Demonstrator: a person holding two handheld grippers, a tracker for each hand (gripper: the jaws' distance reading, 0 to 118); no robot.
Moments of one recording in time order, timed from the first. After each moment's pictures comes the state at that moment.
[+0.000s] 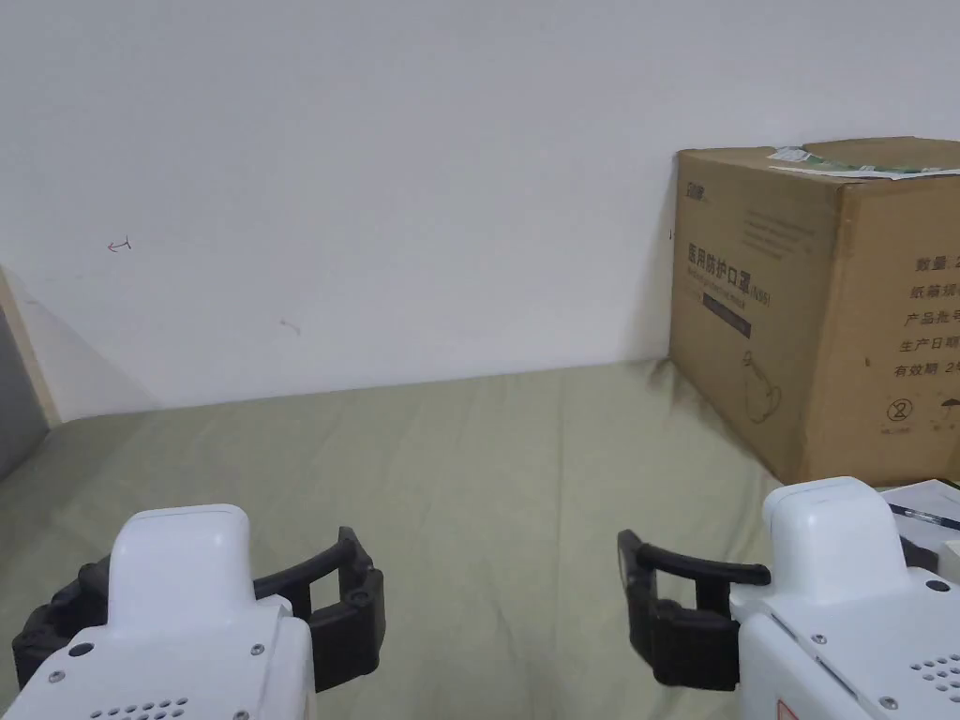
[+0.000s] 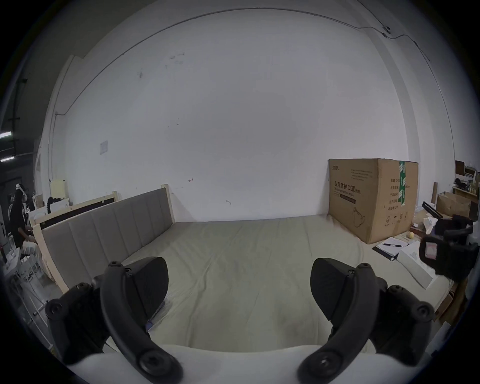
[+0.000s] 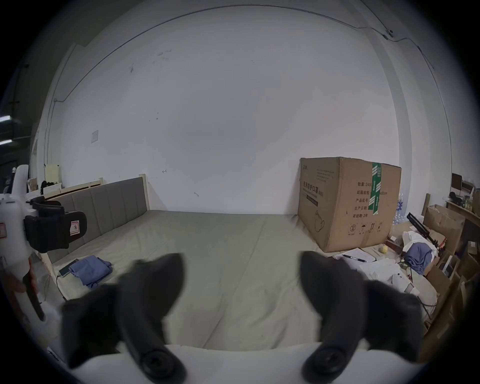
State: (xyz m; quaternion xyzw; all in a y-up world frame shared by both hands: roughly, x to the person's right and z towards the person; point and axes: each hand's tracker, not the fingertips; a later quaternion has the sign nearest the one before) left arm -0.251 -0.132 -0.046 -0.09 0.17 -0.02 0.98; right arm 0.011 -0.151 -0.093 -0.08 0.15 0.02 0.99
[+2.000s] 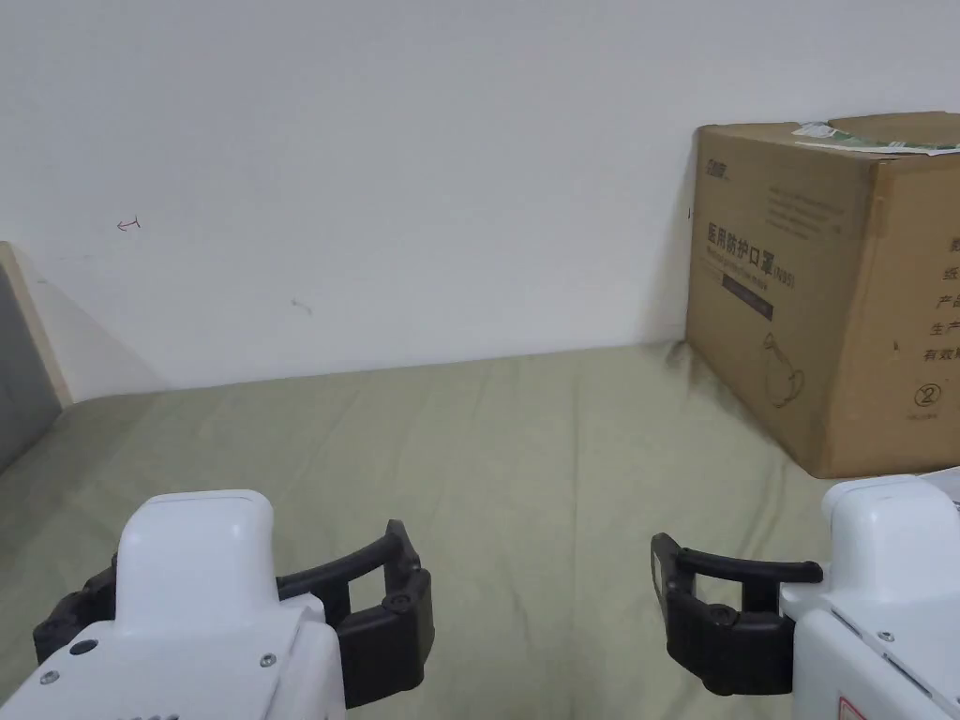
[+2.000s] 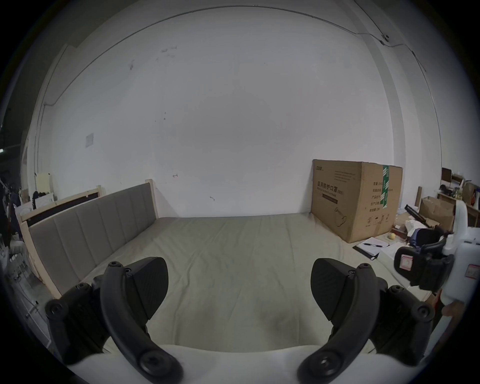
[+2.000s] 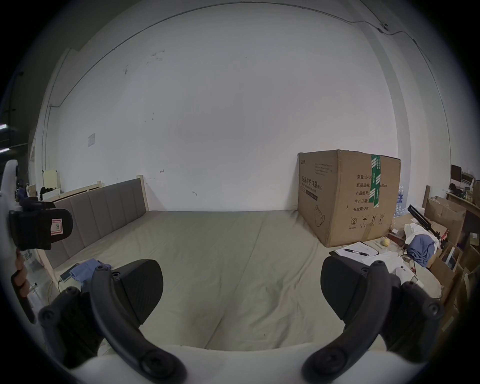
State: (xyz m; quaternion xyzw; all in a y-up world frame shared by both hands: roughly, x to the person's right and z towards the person) left arm -0.250 -0.120 -0.036 -0.10 0.11 0.01 0.99; right arm 0.018 -0.159 -0.108 -0.10 0.15 0.00 0.98
